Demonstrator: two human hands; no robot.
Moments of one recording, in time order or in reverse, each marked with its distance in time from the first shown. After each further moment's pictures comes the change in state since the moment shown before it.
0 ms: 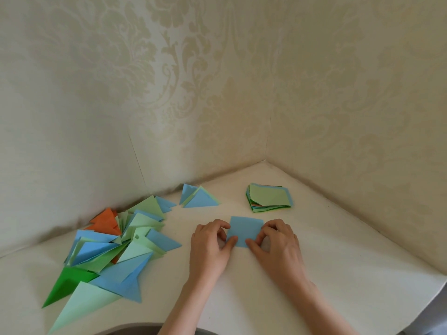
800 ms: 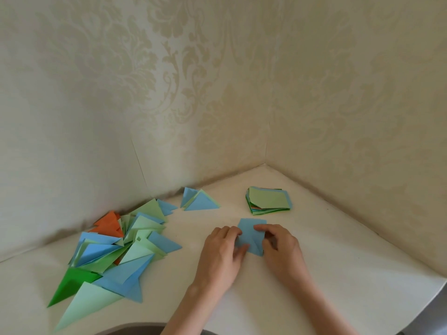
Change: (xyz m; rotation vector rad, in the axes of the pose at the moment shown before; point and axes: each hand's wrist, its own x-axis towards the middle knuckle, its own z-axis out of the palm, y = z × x) left_hand -0.012 0.012 0.005 0.212 -0.052 0.303; right_hand 0.001 -0.004 -0.015 0.327 -0.046 0.099
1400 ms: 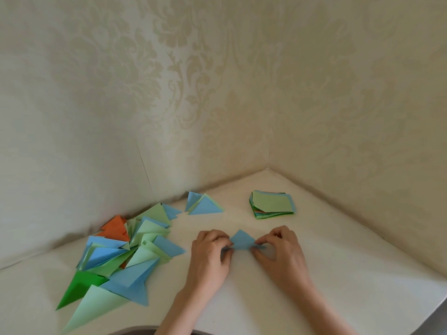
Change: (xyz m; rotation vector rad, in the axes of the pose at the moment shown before) left_hand -0.004 -0.031 -0.007 -0.008 0.013 -0.085; right_hand -0.002 0.009 0.007 -0.225 0.060 -0.138
